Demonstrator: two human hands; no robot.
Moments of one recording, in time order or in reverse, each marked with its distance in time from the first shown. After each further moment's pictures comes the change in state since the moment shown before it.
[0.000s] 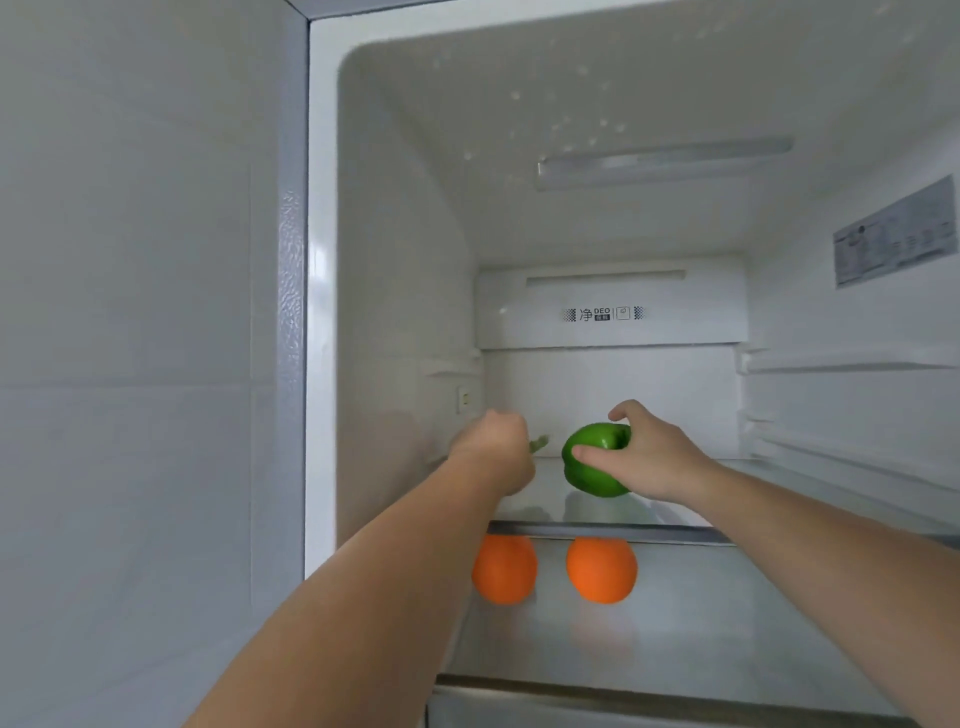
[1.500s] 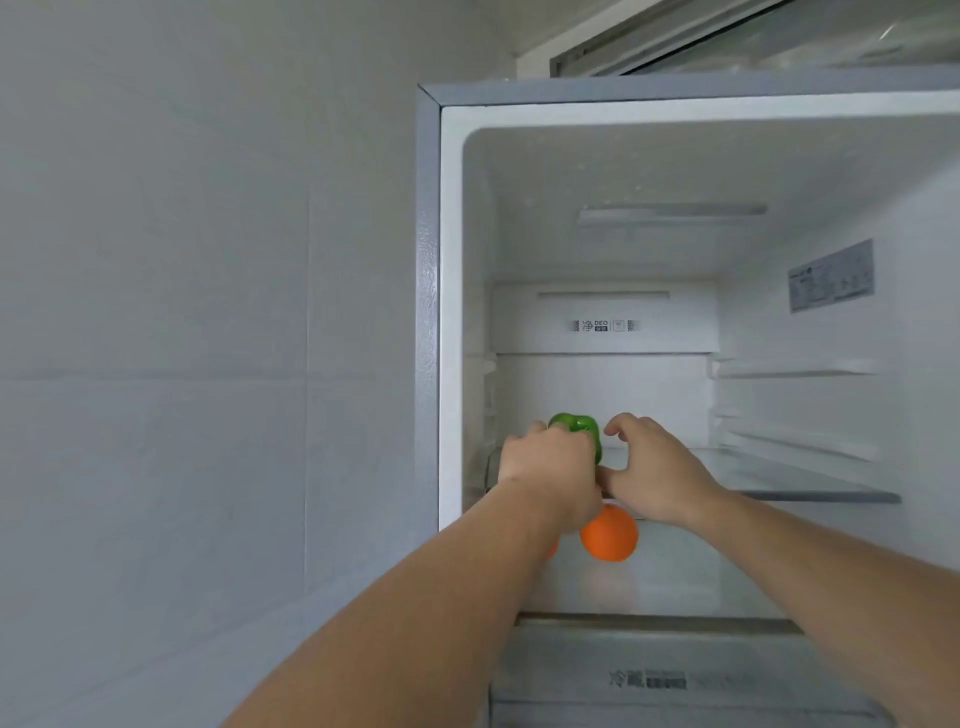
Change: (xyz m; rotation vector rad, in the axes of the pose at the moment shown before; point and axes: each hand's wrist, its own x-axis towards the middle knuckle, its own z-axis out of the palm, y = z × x) left_hand -0.112 -0.005 -0.048 0.042 0.106 0.294; right_hand -0.081 -0.065 0.015 -0.282 0.143 -0.052
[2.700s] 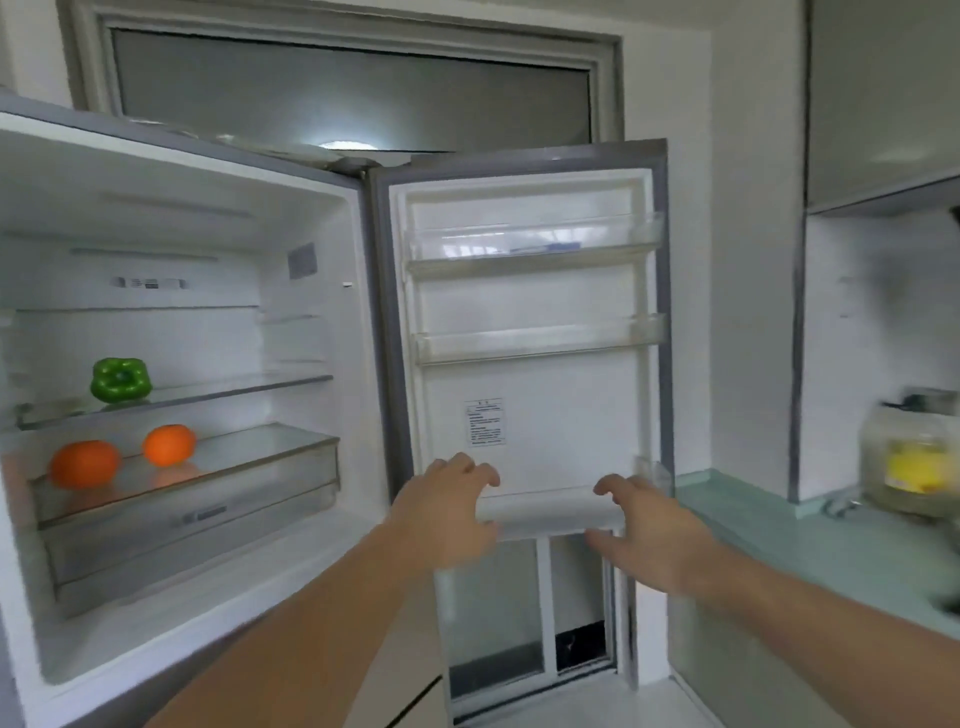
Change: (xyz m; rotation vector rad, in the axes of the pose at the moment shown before) left_hand -0.307 0.261 -0.089 -0.520 -0.138 0.724; right_hand -0.552 0.035 -0.285 -0.399 0.013 0.643
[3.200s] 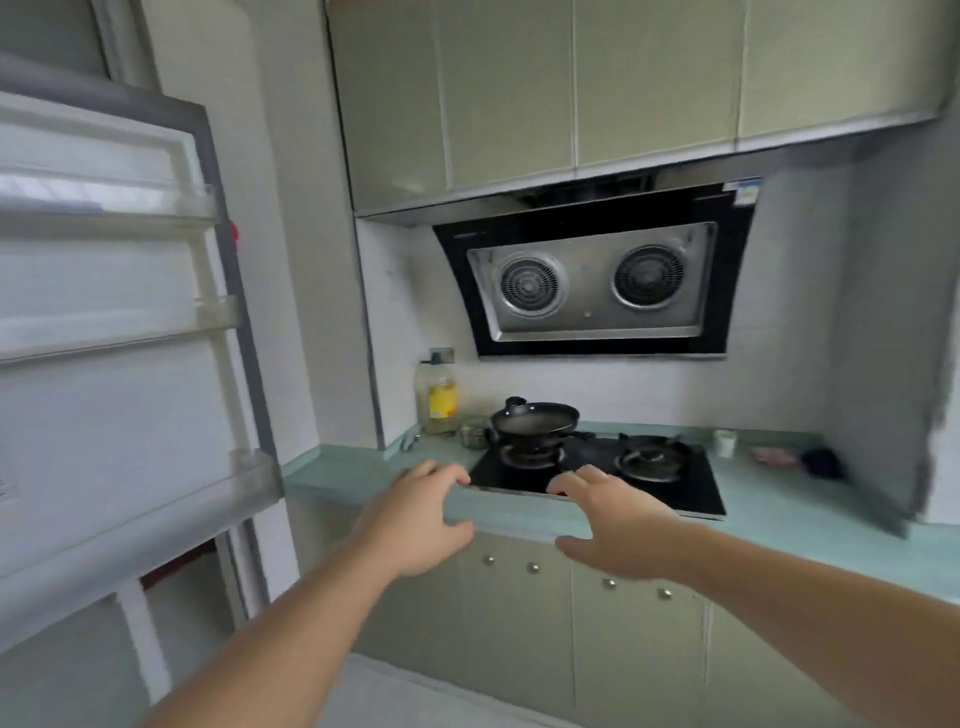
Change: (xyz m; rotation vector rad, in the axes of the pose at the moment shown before) left_hand -0.005 0.264 0.079 -0.486 -0.145 0.742; right_hand -0.275 0.084 -0.095 -0.411 0.033 0.704
